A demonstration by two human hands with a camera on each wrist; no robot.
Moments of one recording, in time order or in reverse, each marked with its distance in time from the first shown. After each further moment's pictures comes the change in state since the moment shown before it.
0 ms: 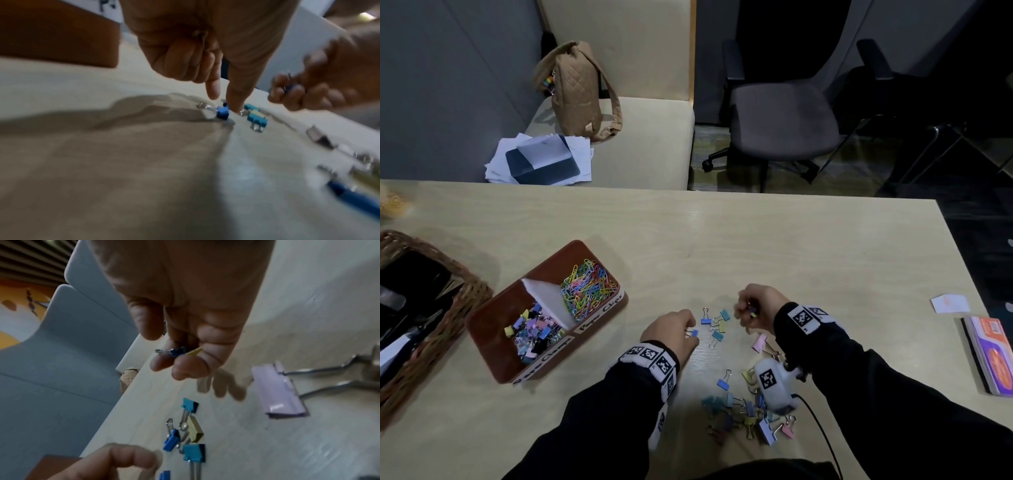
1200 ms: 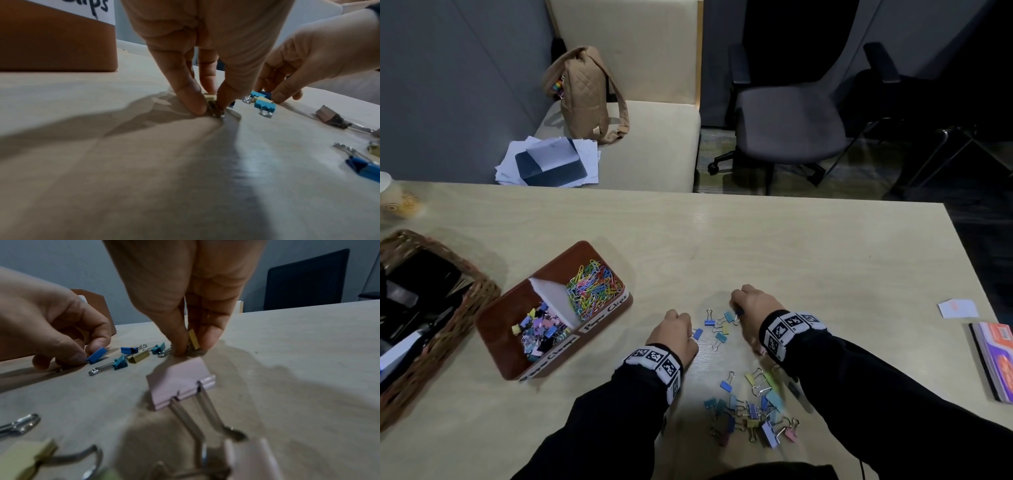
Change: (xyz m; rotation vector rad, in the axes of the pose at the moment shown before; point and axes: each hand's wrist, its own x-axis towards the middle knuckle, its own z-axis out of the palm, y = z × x) left_hand 0.000 -0.002 0.007 0.011 -0.017 -0.013; right_hand 0.025 0.016 0.007 -1.435 0.170 -0.556
